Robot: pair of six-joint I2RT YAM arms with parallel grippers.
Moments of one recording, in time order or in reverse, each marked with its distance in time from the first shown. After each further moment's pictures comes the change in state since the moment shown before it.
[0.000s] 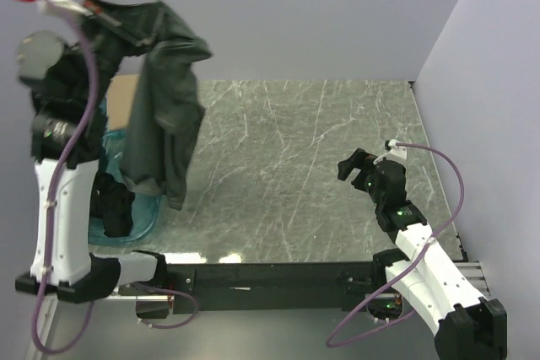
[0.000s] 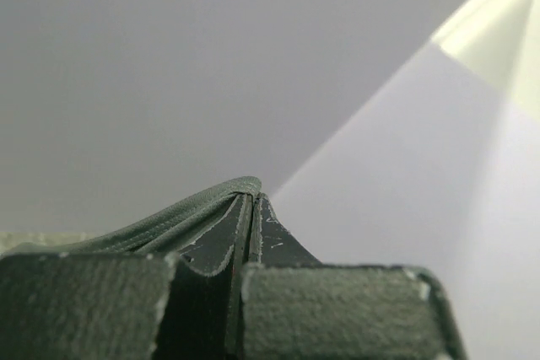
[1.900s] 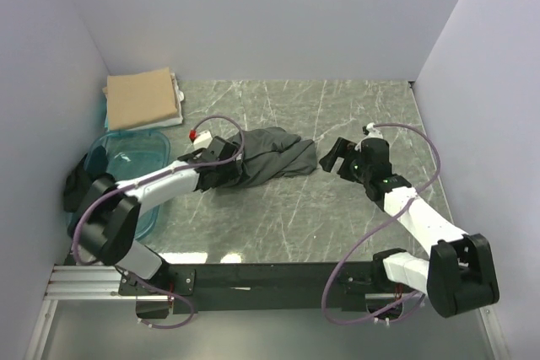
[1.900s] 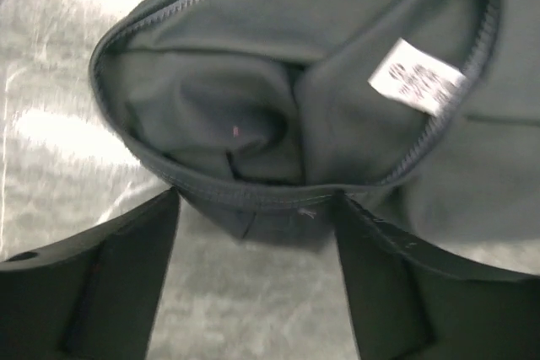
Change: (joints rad) left arm -0.433 0.222 -1.106 -0.041 -0.552 -0.117; right arm 0.000 0.374 0.169 0.024 -0.222 0.034
